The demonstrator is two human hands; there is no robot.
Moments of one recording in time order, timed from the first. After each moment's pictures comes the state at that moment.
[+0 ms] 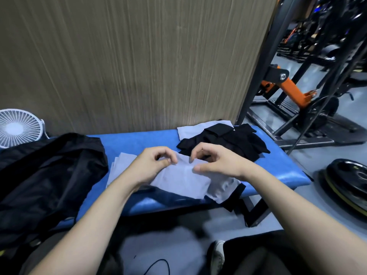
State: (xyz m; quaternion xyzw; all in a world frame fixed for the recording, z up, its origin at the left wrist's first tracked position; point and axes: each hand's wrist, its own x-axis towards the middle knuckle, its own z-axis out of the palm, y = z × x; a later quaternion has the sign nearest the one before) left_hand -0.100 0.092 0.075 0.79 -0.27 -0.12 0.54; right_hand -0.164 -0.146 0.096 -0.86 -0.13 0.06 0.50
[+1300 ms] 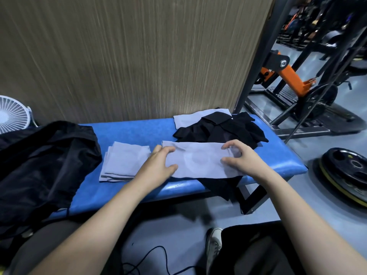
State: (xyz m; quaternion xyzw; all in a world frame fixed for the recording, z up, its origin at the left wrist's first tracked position) left_hand -0.108 0.066 0.026 0.90 -0.24 -0.07 0.36; right_hand -0.186 -0.210 0.041 -0.89 0.15 -0.06 0.43
